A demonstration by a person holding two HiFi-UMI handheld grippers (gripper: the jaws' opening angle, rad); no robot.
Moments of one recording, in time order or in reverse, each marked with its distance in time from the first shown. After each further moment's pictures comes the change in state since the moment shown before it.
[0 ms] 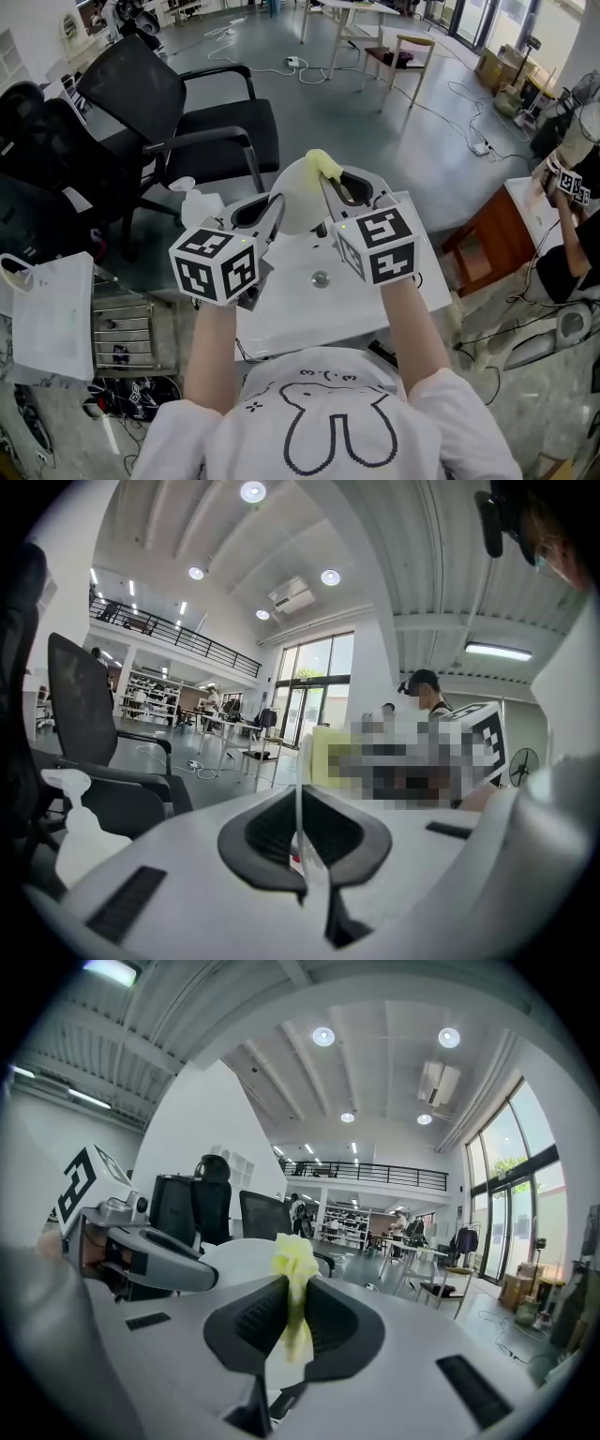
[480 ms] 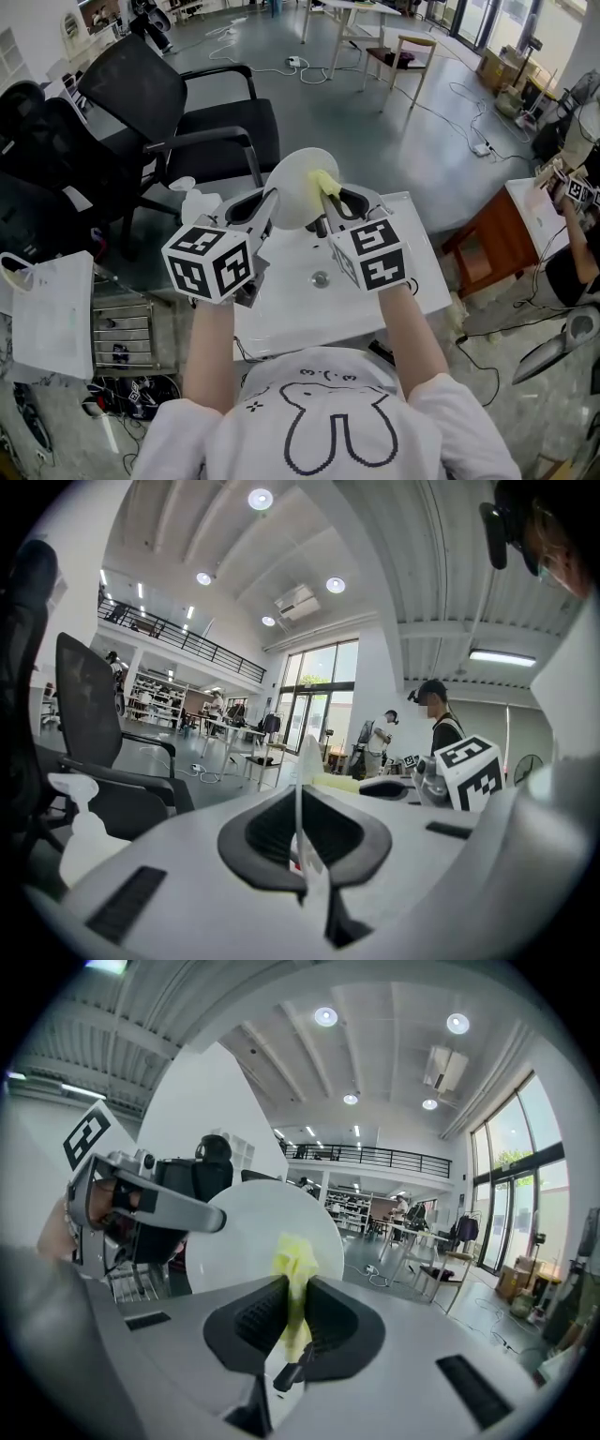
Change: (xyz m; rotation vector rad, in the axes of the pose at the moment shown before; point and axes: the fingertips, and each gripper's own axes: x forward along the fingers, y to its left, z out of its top) left arm -0.004 0.006 0.010 -0.027 -0.041 0.018; right arm 0.003 0.007 -0.045 -0.004 0.111 0.007
